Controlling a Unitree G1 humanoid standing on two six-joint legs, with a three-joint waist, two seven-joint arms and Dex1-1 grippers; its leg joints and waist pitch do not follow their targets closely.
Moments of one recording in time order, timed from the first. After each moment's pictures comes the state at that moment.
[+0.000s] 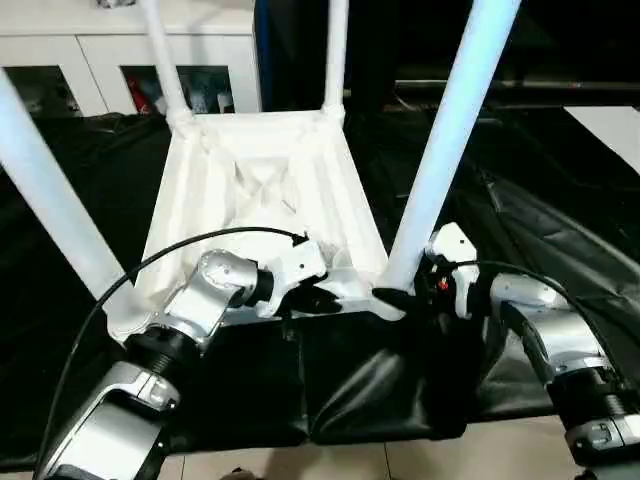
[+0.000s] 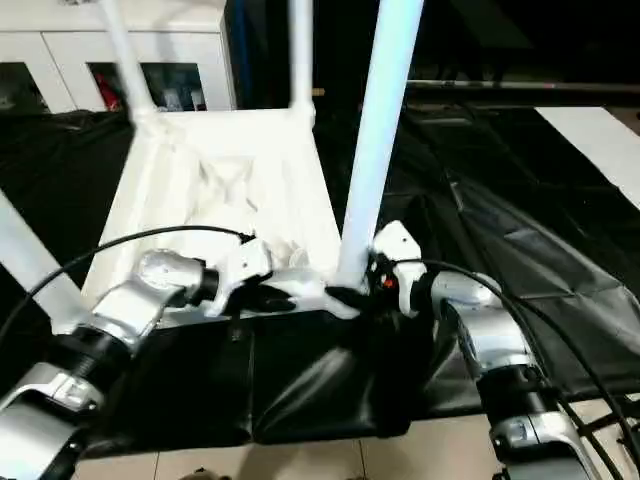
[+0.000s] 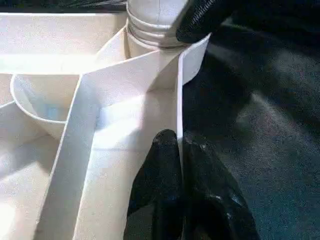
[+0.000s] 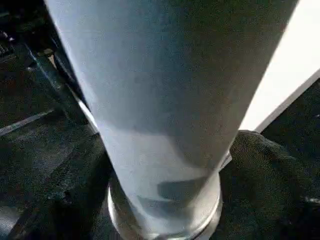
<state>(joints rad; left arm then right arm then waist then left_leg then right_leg) -0.64 0.29 -0.35 0.60 0.05 0.12 -1.14 -0.44 -0.41 0.13 0.44 0.14 0.19 0.99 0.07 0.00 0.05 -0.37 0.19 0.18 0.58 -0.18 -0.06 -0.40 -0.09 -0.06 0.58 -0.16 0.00</state>
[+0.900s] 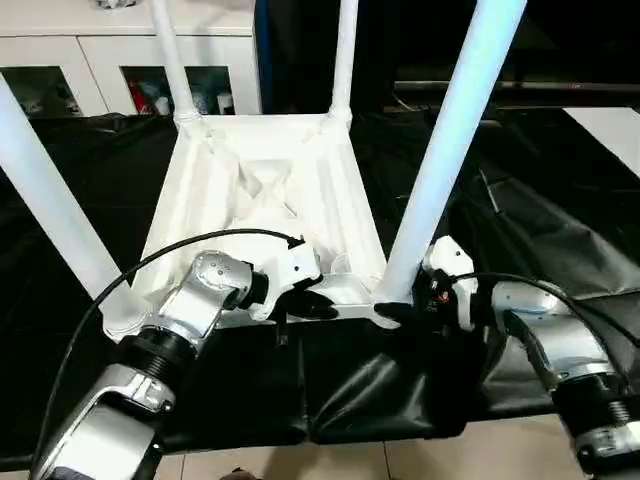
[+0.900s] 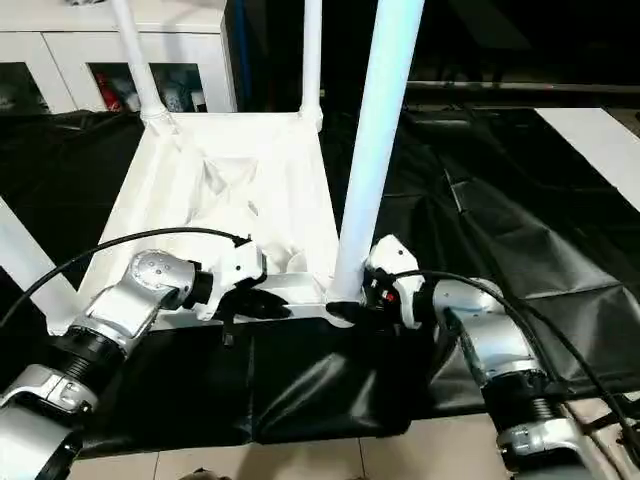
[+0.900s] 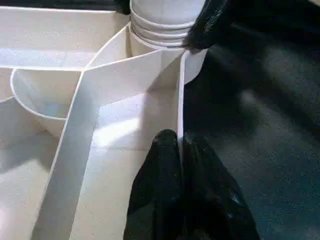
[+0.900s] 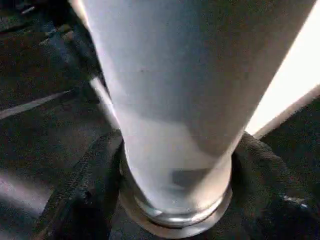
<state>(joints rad) -0.64 0.28 -0.34 0.62 0.05 0.13 -1.11 -0.43 -0.39 0.14 0.46 0.12 0.17 0.96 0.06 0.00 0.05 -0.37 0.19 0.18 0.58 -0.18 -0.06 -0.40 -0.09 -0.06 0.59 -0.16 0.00</state>
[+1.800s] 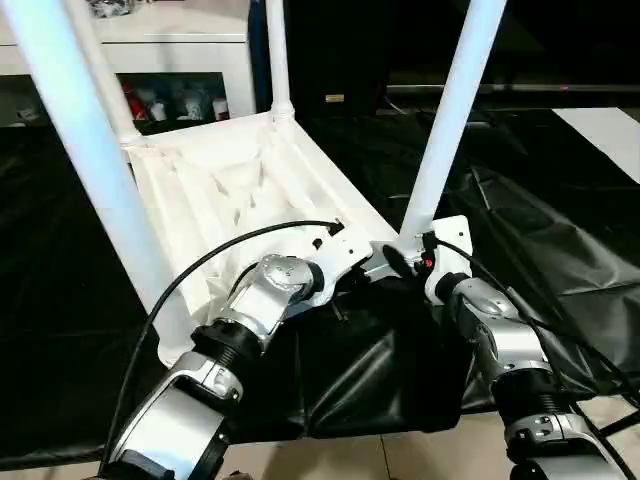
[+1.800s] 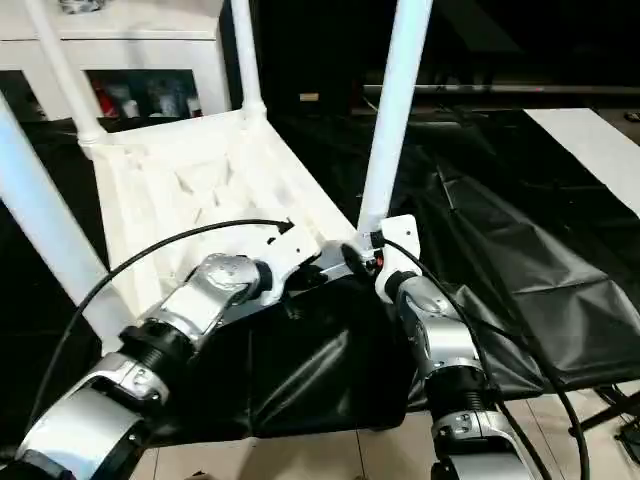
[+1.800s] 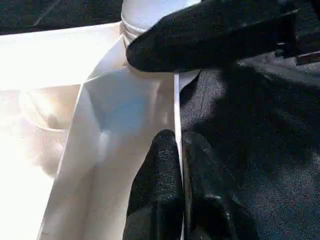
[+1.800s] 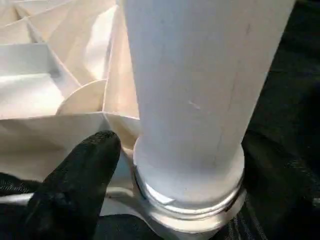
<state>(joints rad) -0.72 0.07 -0.32 0.74 0.15 0.19 -0.72 -0.48 -0.18 -0.02 0.58 0.09 0.18 0.44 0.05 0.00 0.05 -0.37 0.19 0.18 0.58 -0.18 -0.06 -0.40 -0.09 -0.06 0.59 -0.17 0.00</state>
